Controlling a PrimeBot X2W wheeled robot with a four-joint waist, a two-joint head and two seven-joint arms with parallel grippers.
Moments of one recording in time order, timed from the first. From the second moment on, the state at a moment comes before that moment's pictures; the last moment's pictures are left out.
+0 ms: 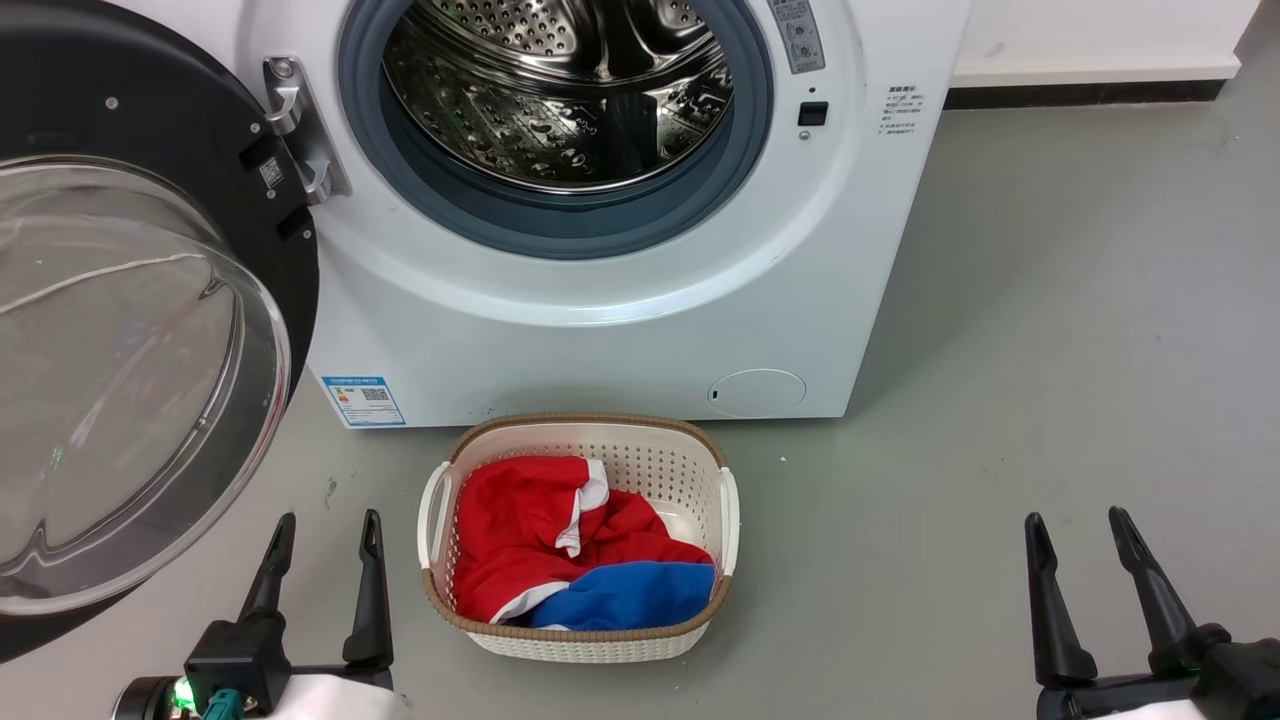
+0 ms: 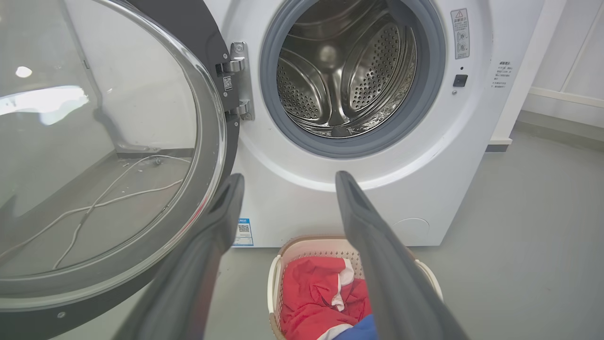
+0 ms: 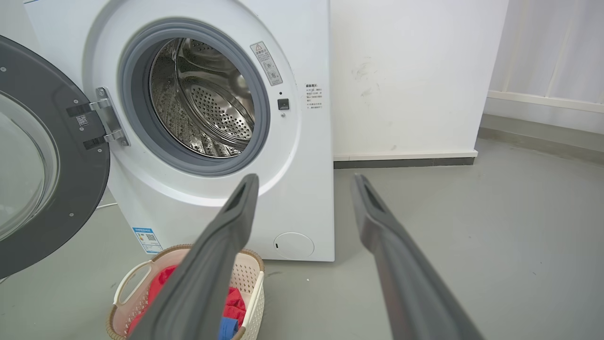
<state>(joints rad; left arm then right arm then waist) 0.06 0.06 0.07 0.08 -0.07 -0.06 -0.27 0.16 -0.05 -0.04 -0.06 0.12 0.13 -0.26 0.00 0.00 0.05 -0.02</state>
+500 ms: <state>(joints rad) 0.08 0.05 0.06 0.14 -0.07 -0.04 -0.27 0.17 -0.05 -0.04 0.00 0.13 0.13 -0.26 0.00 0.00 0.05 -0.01</state>
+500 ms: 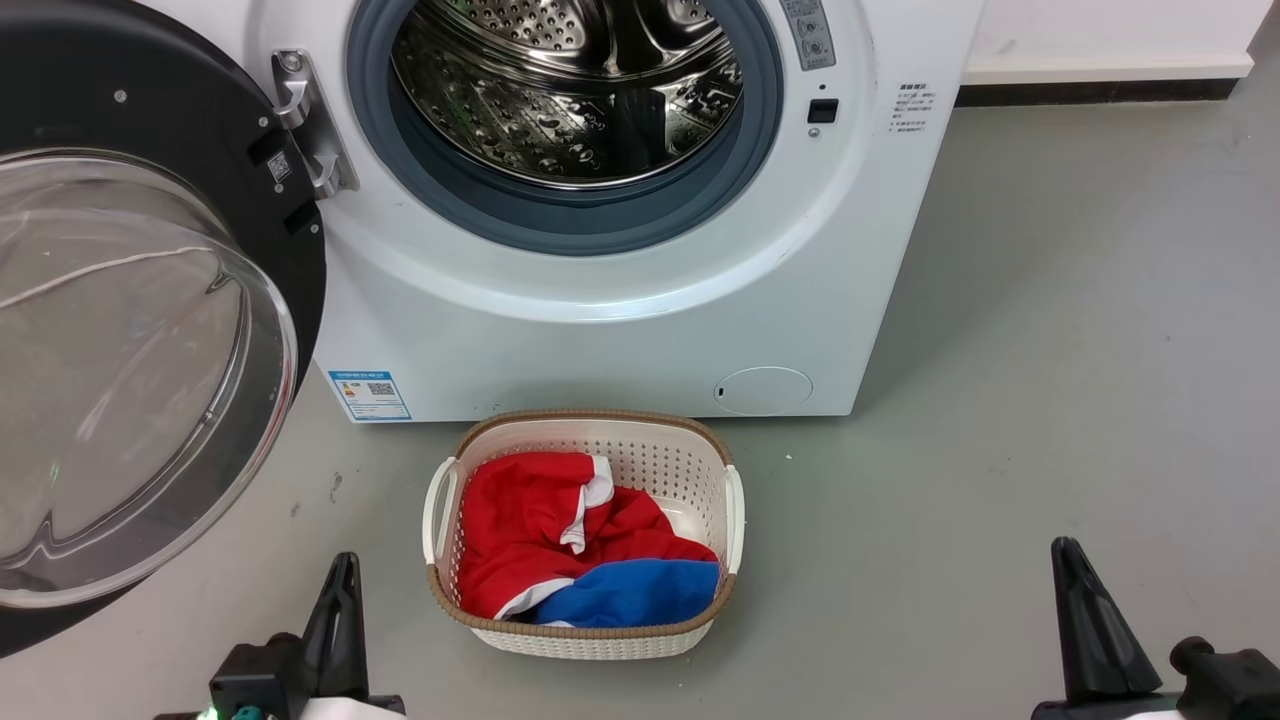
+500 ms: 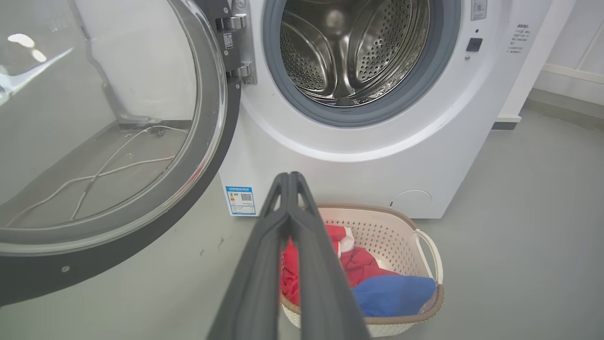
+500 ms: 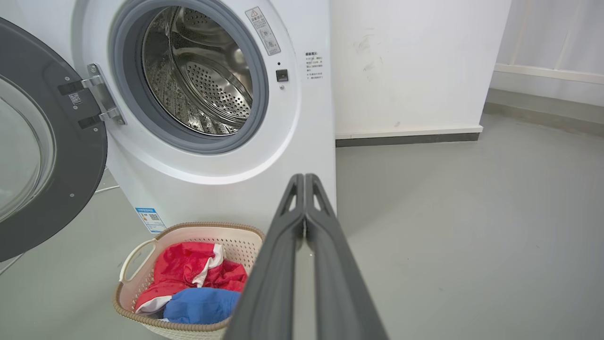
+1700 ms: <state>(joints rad) 0.02 0.05 0.08 0.19 -0.71 -0.07 -0.11 0.08 -0.07 -0.03 0.10 0.78 0.13 -0.14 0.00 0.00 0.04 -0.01</state>
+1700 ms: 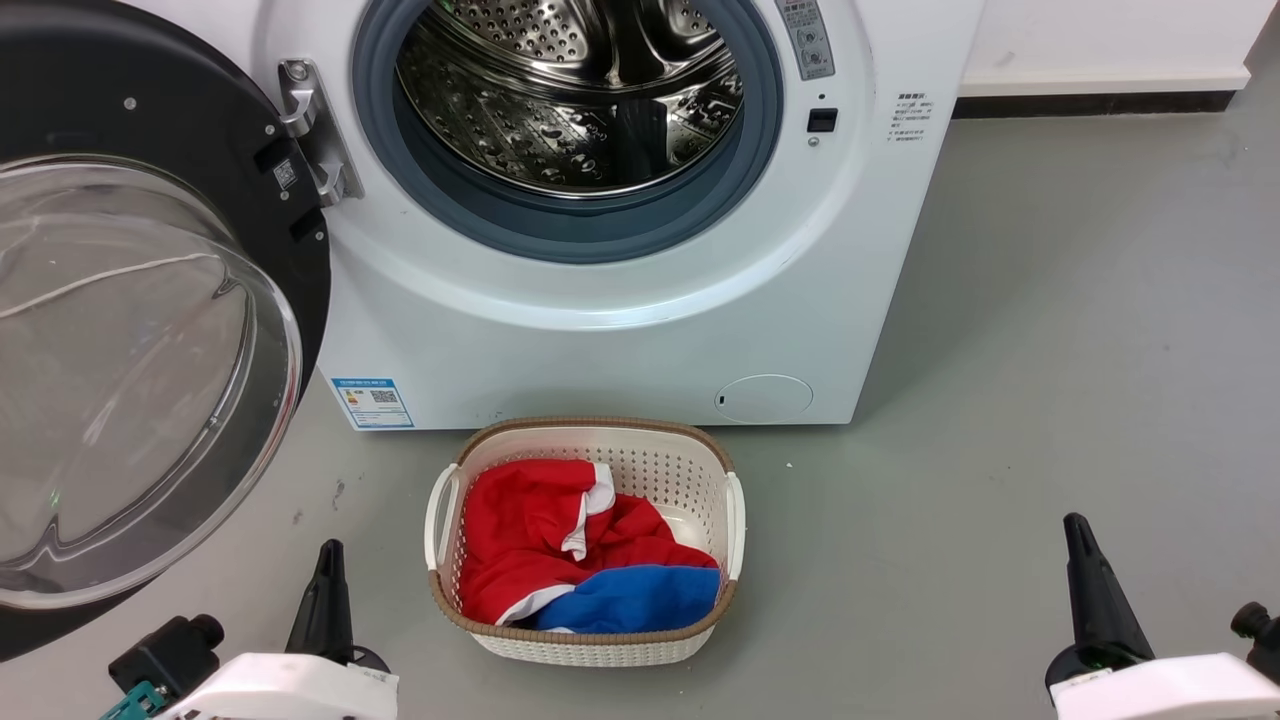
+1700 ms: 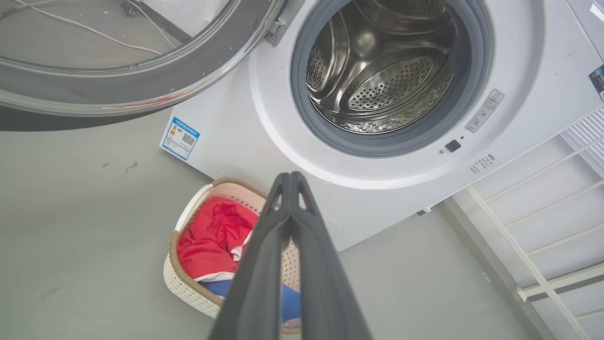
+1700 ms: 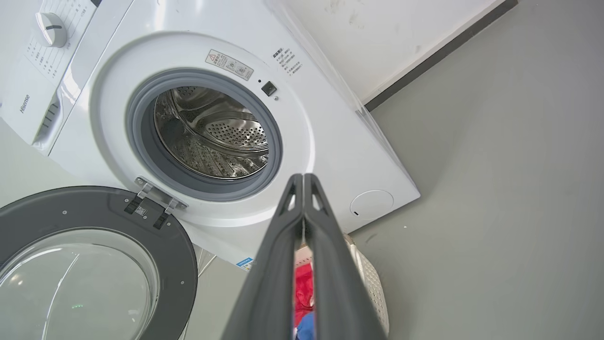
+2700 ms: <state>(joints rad) -0.03 0.05 0.10 0.21 -1.11 -0.10 -0.01 0.00 -0.08 -0.04 0.16 1.17 0.13 -0.05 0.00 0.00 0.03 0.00</state>
